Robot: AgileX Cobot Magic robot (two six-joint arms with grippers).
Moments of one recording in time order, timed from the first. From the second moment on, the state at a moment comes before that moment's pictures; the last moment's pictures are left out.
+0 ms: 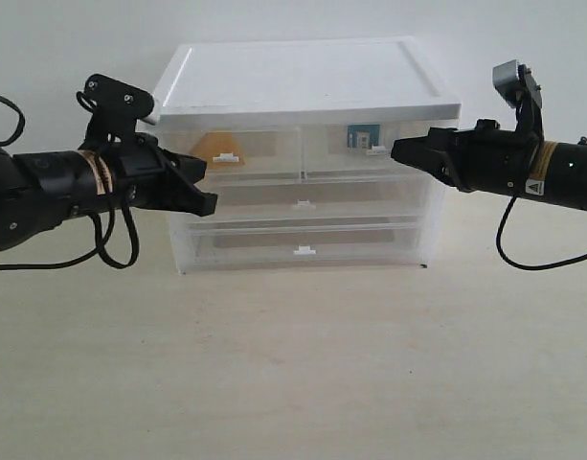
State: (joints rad) left arm -0.31 1.83 -1.01 0.58 -0.42 -0.34; right arm 0.01 1.99 -1.11 -1.13 -1.00 1.32
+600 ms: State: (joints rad) left arm -0.28 1.69 -0.85 0.62 -0.59 -0.50; right arm 0.01 1.99 -1.11 -1.11 -1.06 1.31
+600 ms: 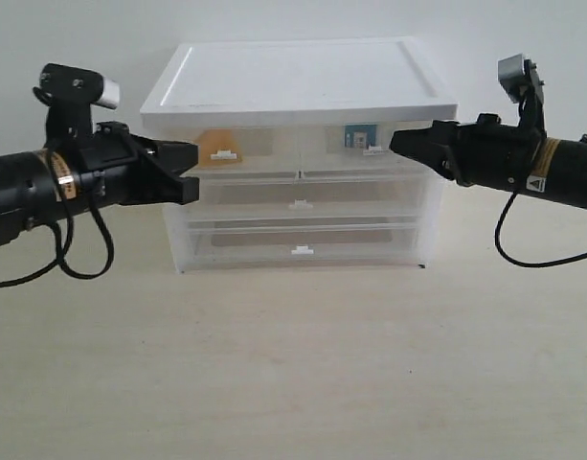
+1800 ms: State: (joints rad) left arm -0.28 0.04 -0.17 -0.03 -0.29 -0.11; right arm 0.01 0.52 -0.35 -0.72 -0.67 0.79
